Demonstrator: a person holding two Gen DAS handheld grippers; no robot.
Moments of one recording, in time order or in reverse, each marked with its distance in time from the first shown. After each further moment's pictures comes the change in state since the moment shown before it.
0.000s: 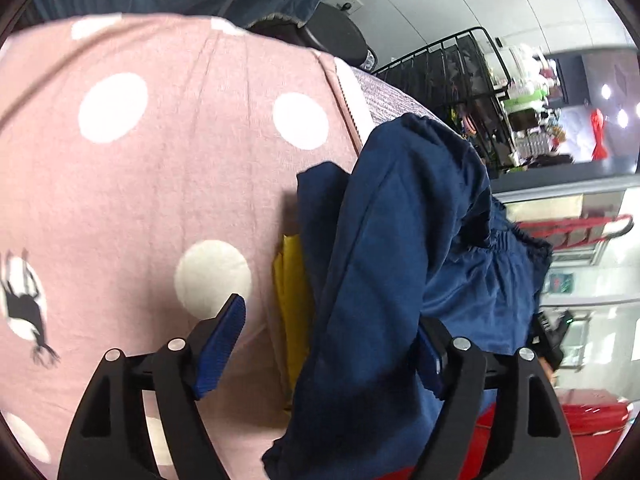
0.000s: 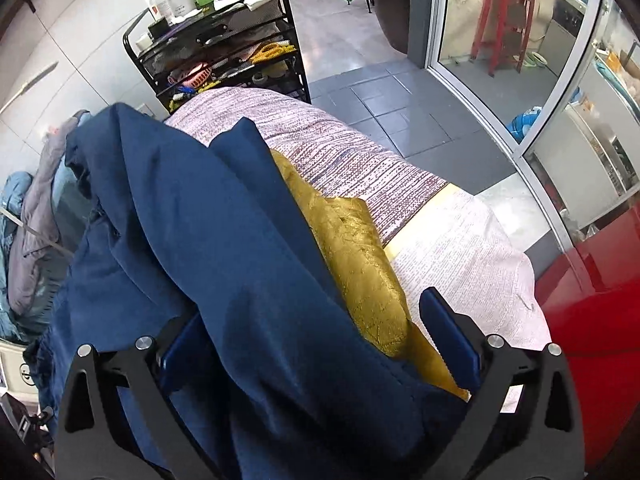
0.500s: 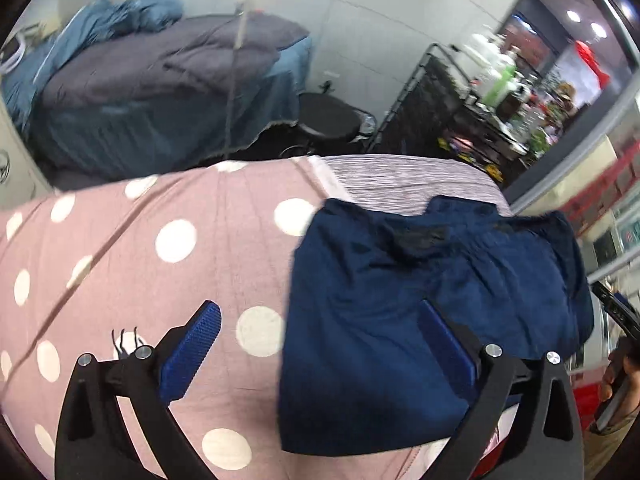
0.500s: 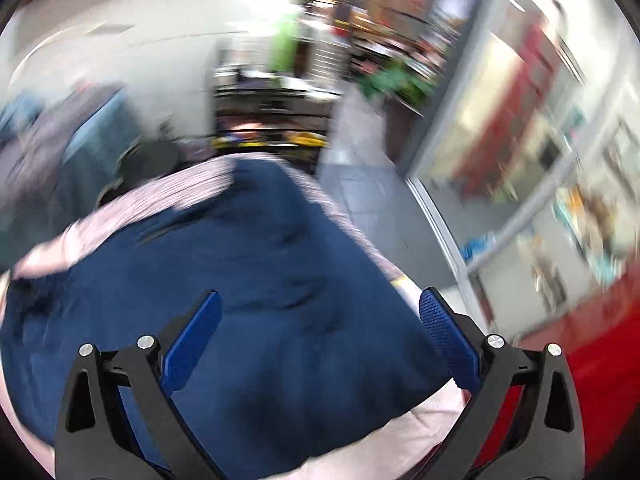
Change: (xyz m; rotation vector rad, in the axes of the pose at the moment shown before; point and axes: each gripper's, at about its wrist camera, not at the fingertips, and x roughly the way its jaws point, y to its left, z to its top) left arm -0.093 -0.109 -0.039 0.305 -0.297 0.289; right arm -0.125 0.144 -0.054 -0.463 -0.254 -0.172
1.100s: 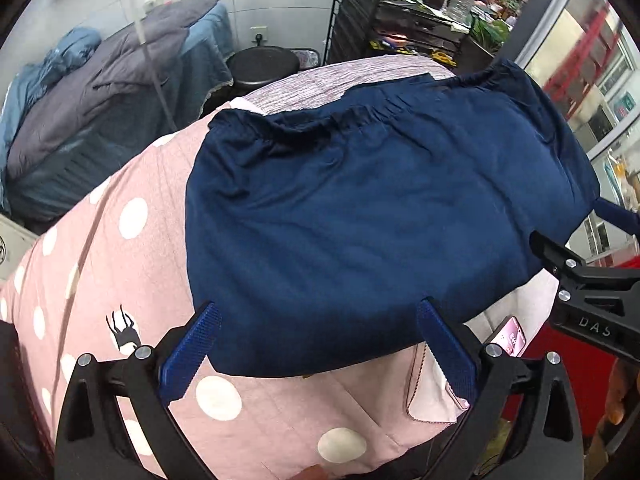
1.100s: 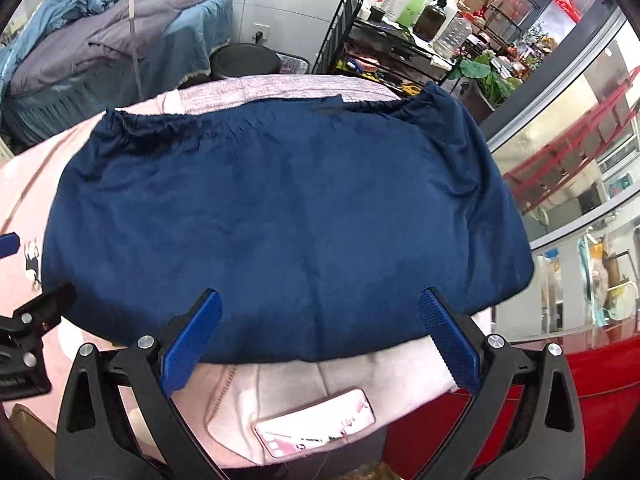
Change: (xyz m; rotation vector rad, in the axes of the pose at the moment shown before) left arm 0.014 -0.090 -0.073 0.320 0.205 0.044; right arm -0.047 0.111 -0.066 -0.213 0.202 0.030
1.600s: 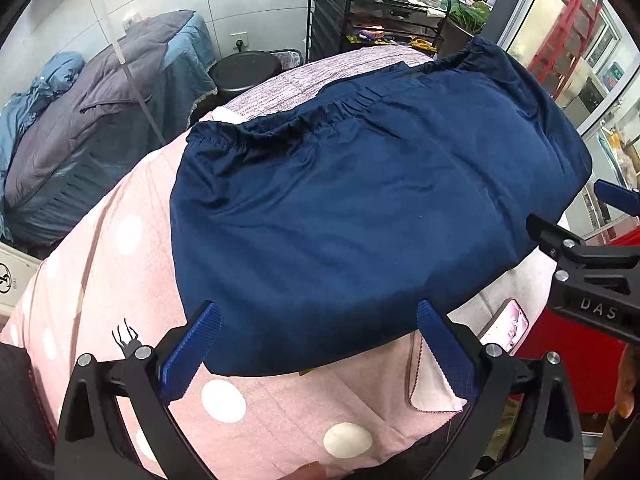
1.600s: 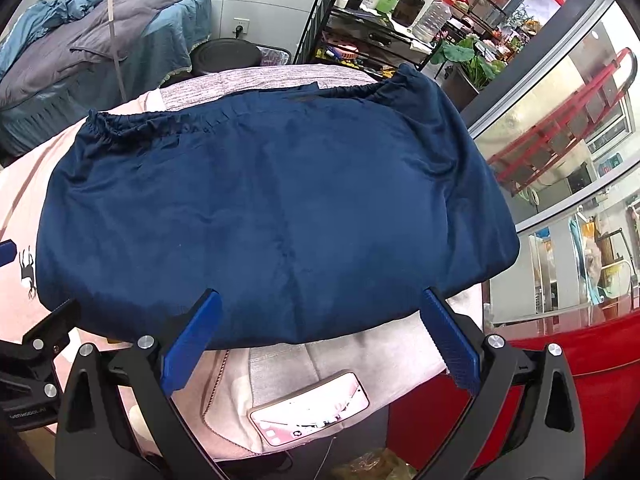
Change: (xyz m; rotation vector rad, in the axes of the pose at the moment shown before) left arm -0.005 -0.016 -0.005 0.089 0.017 0.010; right arm -0.002 -0.012 -0.004 0.059 0.038 -0.005
